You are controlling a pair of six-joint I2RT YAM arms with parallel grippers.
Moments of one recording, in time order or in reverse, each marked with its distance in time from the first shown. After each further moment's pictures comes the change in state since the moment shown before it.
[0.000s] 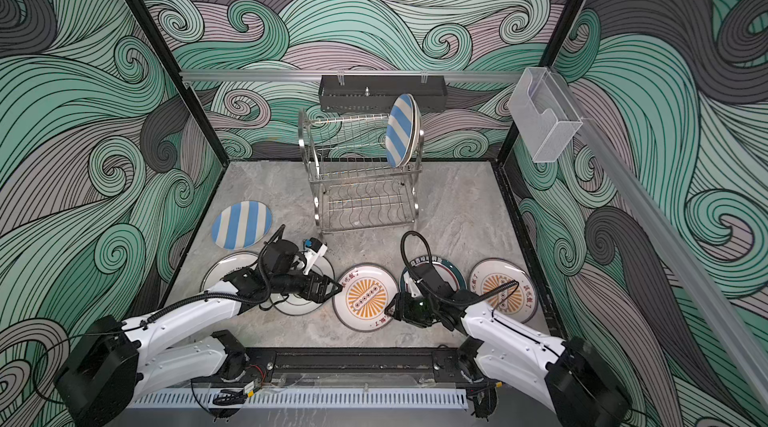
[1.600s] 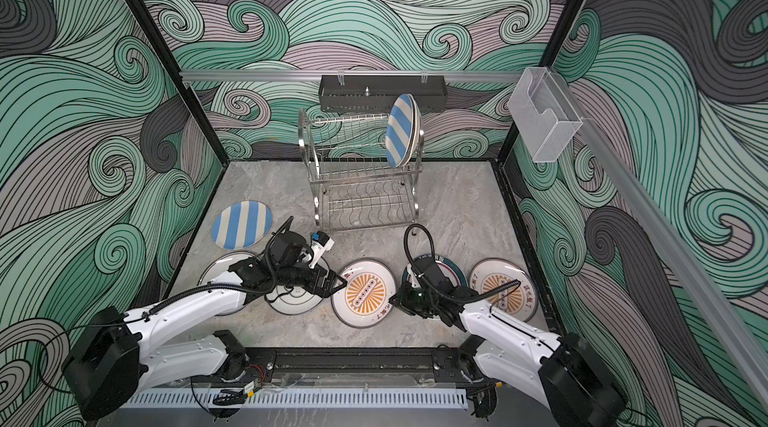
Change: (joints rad) left arm -0.036 0.049 0.157 -0.109 -0.052 0.036; right arm -0.051 -0.013 0.016 0.074 0.058 0.116
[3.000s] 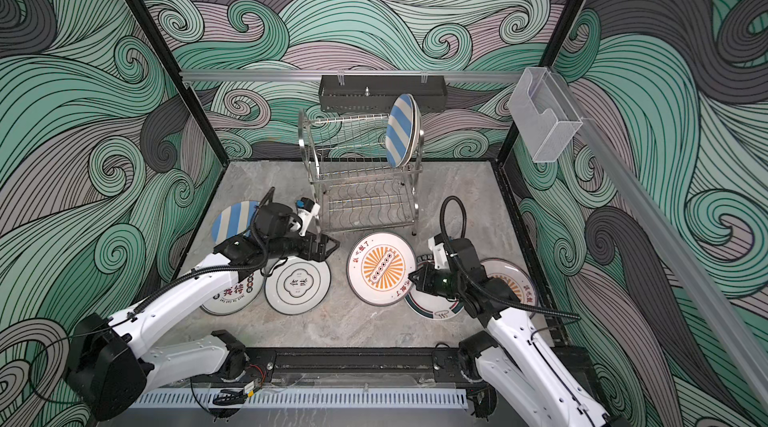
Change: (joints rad) left arm 0.210 -0.004 0.200 -0.089 -0.100 0.009; right arm -0.253 -0.229 0.334 -0.484 -0.038 -0.381
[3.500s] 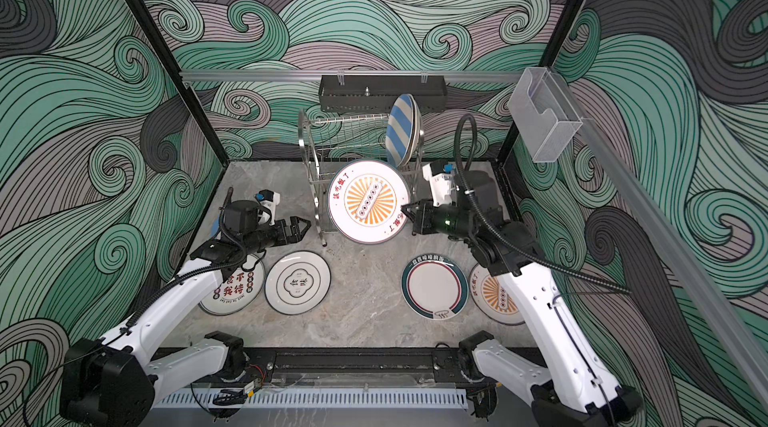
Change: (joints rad) left arm 0.212 -0.059 -0.076 0.102 0.007 -0.114; right arm 0.001 0.356 0.784 -0.104 0.040 -0.241
